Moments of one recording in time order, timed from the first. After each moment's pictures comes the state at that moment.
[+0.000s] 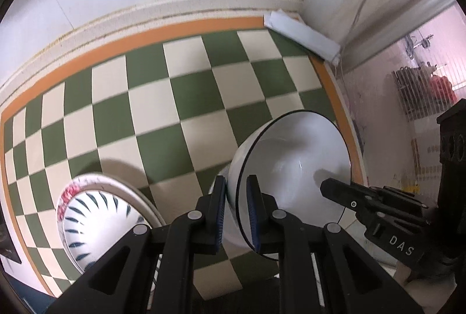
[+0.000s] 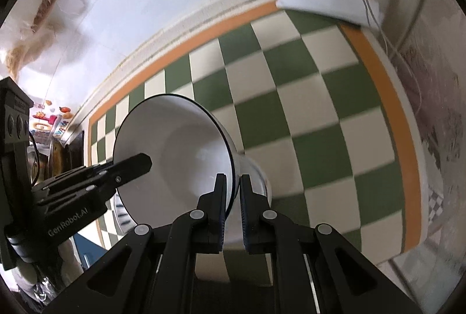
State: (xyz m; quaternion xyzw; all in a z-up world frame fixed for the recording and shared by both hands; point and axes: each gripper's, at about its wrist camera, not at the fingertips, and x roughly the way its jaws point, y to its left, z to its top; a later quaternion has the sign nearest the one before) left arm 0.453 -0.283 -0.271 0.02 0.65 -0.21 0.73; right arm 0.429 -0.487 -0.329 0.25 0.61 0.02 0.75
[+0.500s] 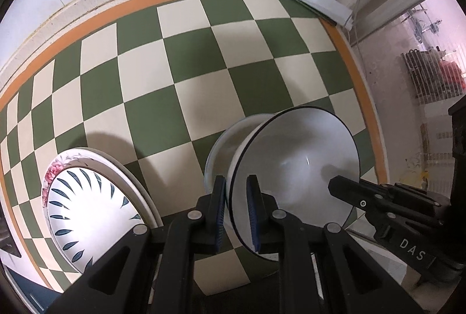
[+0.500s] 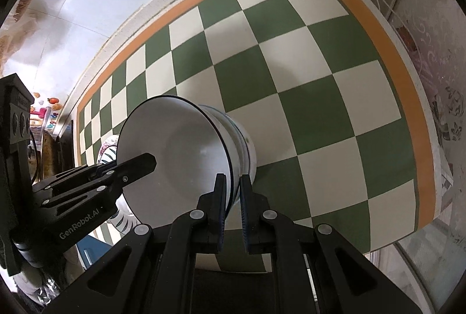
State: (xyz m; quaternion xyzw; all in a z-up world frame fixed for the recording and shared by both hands) left arm 0.430 -0.294 -0.318 0.05 0.68 -0.20 0.70; right arm 0.407 -0.488 -0.378 0.26 0.64 0.02 0.72
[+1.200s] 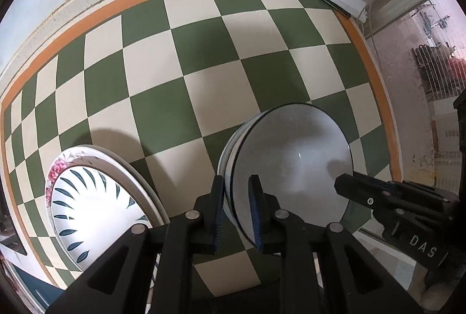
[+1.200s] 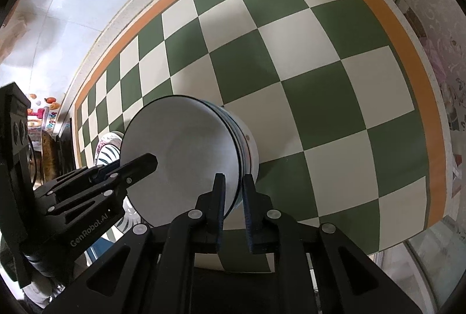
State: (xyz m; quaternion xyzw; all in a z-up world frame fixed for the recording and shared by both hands) left arm 0.434 -0.290 -0.335 0.07 0.69 -0.18 0.70; right arm 0.425 -0.485 -0.399 0.27 0.66 0.02 0.70
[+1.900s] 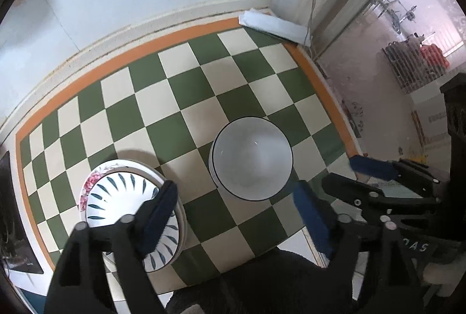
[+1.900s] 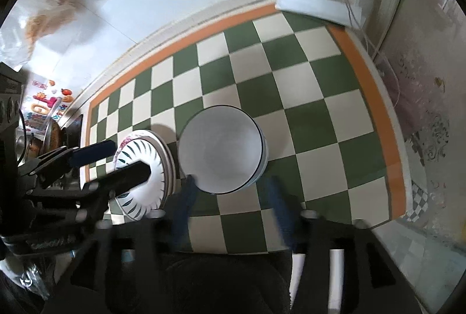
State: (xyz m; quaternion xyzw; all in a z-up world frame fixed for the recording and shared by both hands) left arm 0.395 -0.268 -0.215 0.08 0.62 -0.25 0.74; right arm 0.374 -0.467 -0.280 0.20 0.61 0.01 0.77
